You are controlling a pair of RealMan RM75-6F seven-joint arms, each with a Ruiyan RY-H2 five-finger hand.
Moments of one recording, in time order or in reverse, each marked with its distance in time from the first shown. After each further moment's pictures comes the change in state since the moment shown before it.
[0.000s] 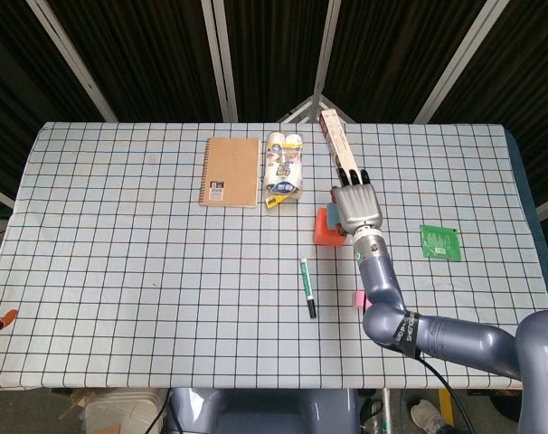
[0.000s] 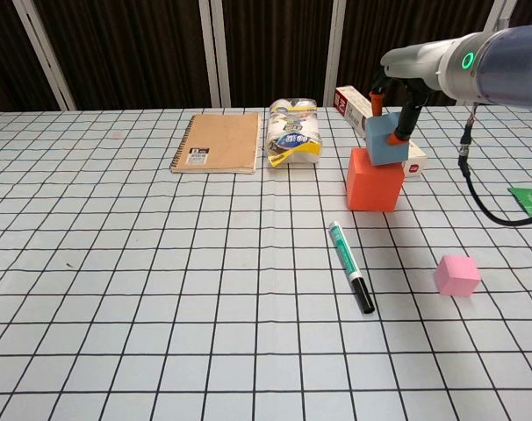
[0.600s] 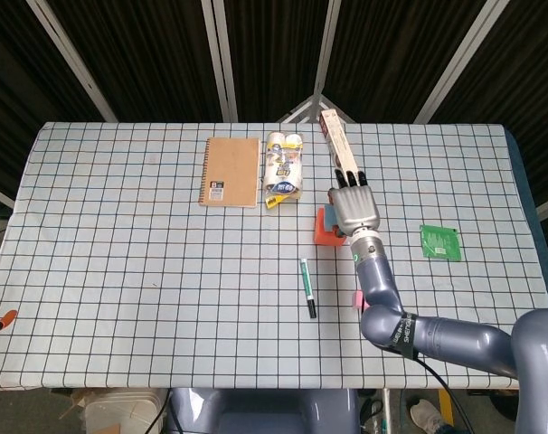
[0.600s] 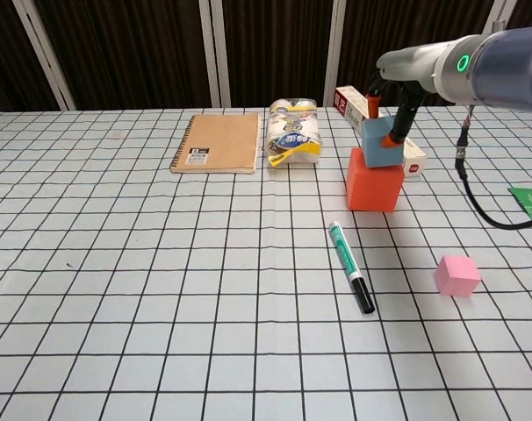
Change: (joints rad) left arm 0.001 0.002 0.000 0.000 -0.001 0.000 -0.006; right arm 0.018 -0.007 -0.011 -0.009 0.012 0.016 0.000
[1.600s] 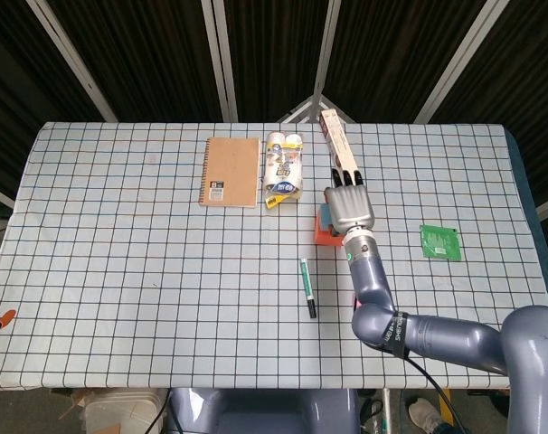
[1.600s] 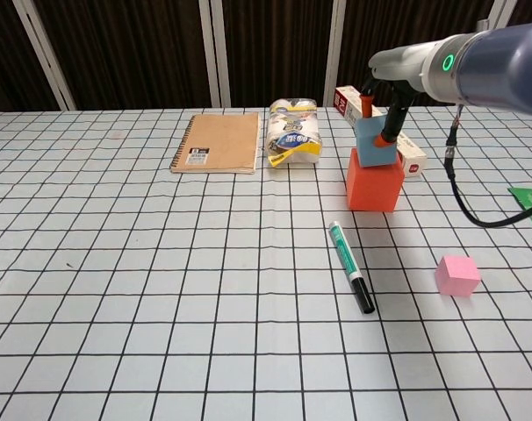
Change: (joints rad) left arm 0.000 0.009 -0.001 0.001 -0.004 -0.007 -0.019; right arm 0.032 -0.024 0.007 0.012 0.044 0.025 -0.027
